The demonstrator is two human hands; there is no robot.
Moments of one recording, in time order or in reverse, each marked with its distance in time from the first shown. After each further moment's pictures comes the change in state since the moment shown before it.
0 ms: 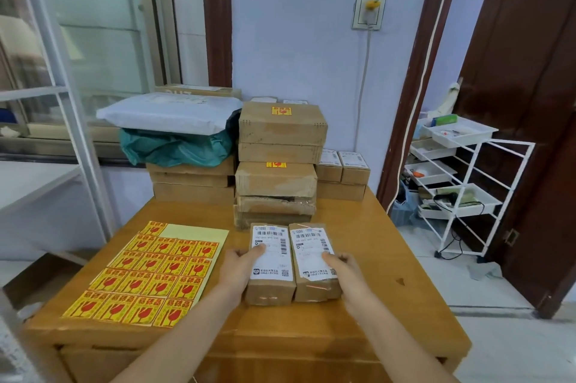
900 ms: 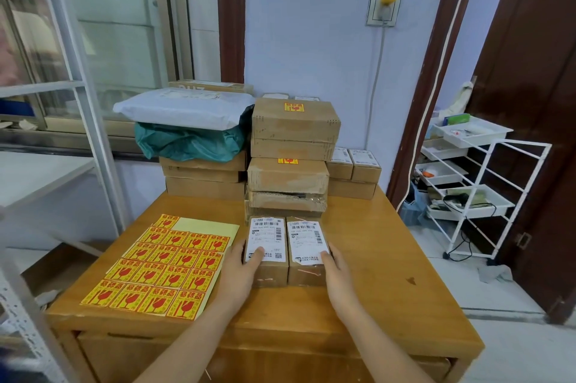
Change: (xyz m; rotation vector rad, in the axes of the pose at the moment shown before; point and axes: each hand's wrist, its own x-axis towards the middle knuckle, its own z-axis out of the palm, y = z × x) left_hand 0.006 -0.029 -0.024 0.262 0.036 0.423; right_hand -0.004 0.019 0.033 -0.151 -0.030 -0.285
